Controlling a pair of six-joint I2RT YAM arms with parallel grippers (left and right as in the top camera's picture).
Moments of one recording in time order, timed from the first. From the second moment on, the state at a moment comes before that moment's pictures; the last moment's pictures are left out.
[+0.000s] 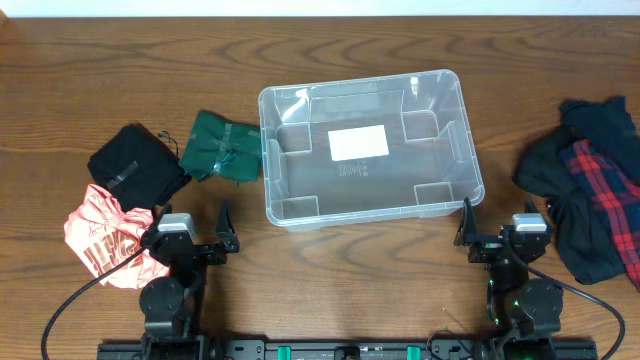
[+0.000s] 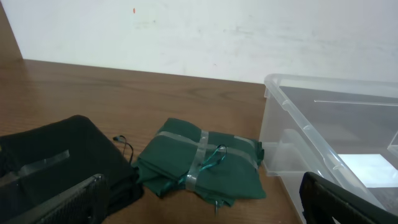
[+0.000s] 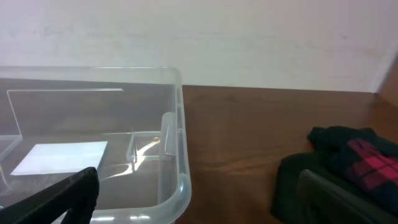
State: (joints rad) left arm 0.00 0.02 0.03 -0.13 0.01 -0.12; right arm 0.10 0.01 0.01 -0.06 0.10 0.01
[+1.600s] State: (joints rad) left arm 0.00 0.65 0.75 -0.75 0.20 -0.23; right arm 0.10 0.44 0.70 -0.65 0.15 0.10
